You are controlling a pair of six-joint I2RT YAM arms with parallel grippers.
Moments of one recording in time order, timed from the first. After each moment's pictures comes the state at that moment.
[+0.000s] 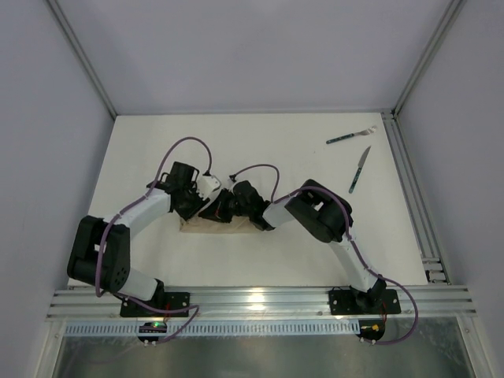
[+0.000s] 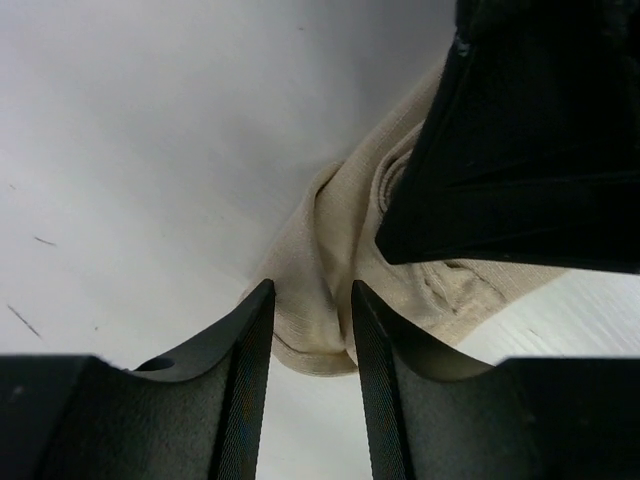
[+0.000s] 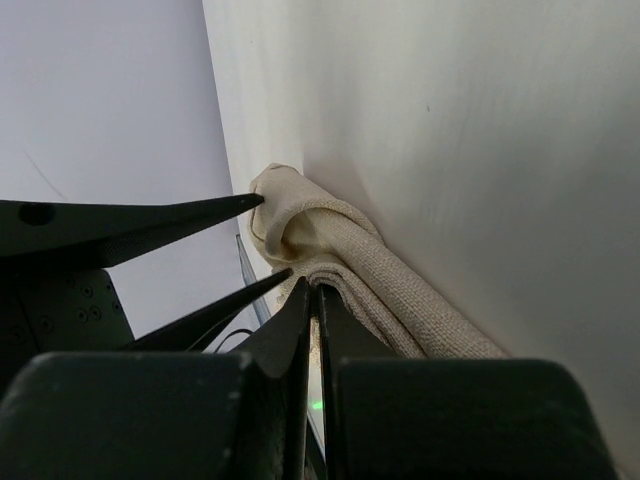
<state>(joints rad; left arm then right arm) -0.30 1.47 0.85 -0.52 0.09 0.56 0.88 2.27 1.17 0.74 -0.36 1.32</state>
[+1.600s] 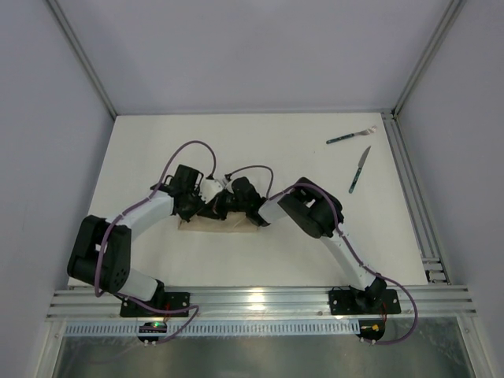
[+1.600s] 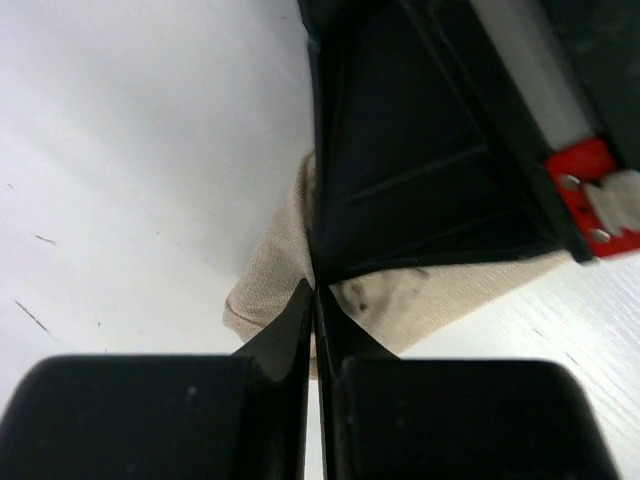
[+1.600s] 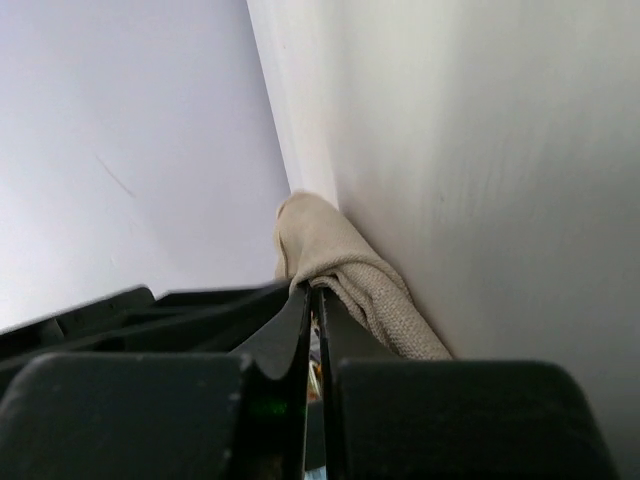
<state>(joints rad) -0.36 1.48 0.82 -0.49 0.01 0.56 0.84 2.39 1.29 0.81 -0.51 1.48</state>
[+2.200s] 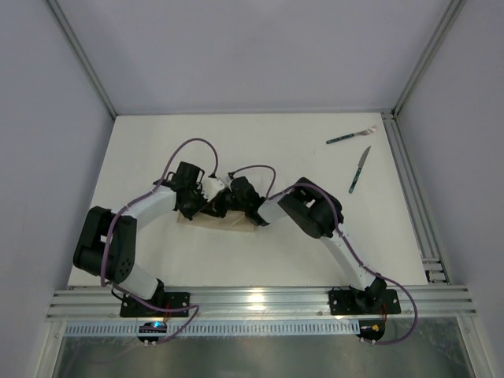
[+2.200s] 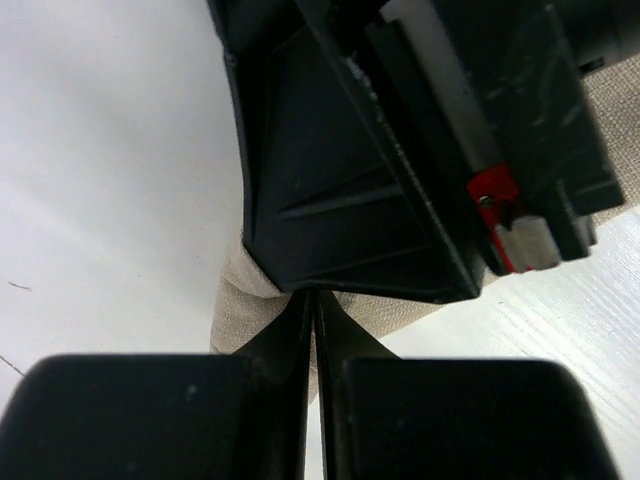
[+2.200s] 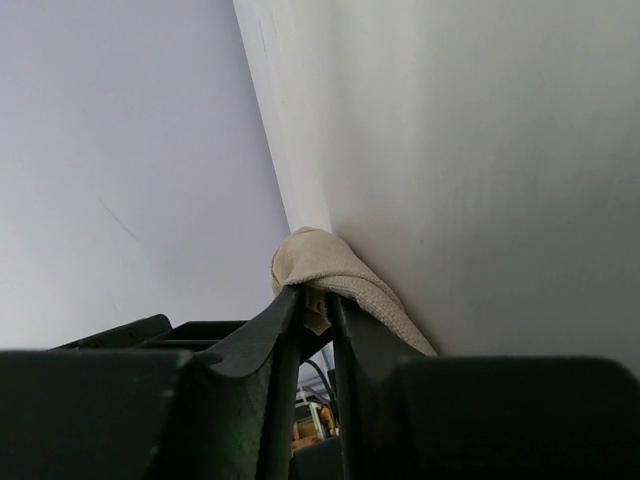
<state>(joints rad) -0.35 1.55 0.86 -0.49 0.07 0.58 0.84 2.39 1.30 0.80 -0.39 1.50</state>
